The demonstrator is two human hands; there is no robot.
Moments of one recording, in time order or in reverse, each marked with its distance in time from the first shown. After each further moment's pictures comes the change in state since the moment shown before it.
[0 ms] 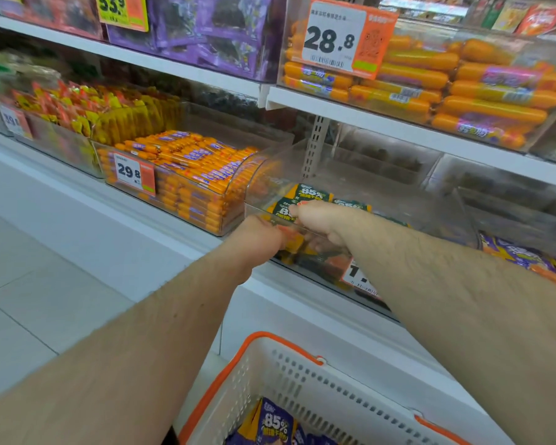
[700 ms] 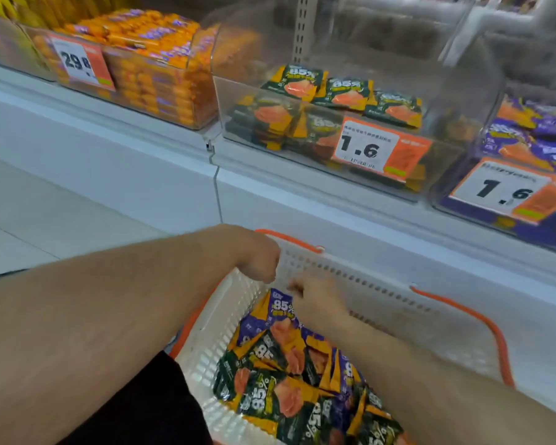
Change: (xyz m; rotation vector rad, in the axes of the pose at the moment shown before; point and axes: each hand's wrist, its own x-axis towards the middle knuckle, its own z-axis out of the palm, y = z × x) left_hand -0.031 -0.109 0.068 1.353 -0.808 0.031; right_hand -0.081 0.241 0.202 -0.082 -0.015 -0.220
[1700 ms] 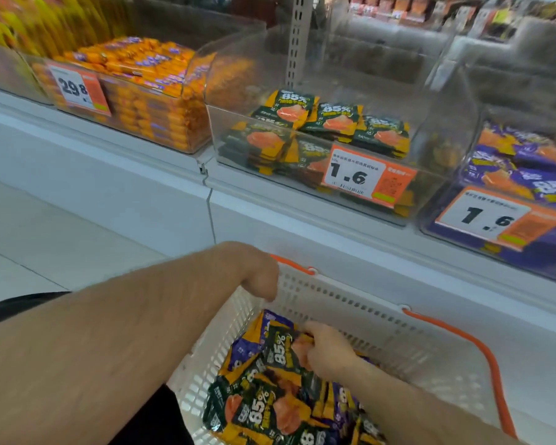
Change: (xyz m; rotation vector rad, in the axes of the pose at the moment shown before) left_hand 0.006 0.008 -0.015 0.070 -0.042 0.000; right_hand -0.027 0.033 0.003 0.049 -0.263 0.231
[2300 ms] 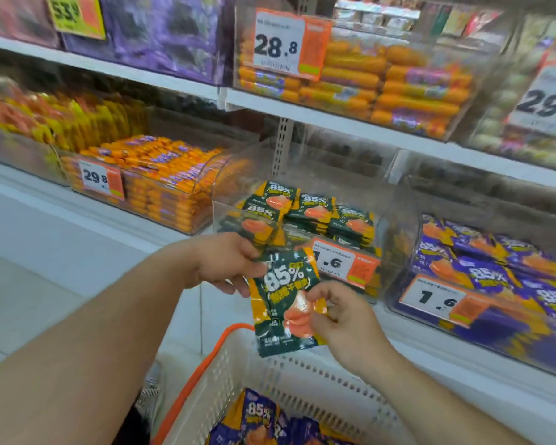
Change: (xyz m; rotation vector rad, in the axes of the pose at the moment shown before) left_hand -0.085 -0.059 -0.065 -0.987 0.485 0.195; right_hand -0.077 -0.101 -0.138 0.443 0.432 -0.493
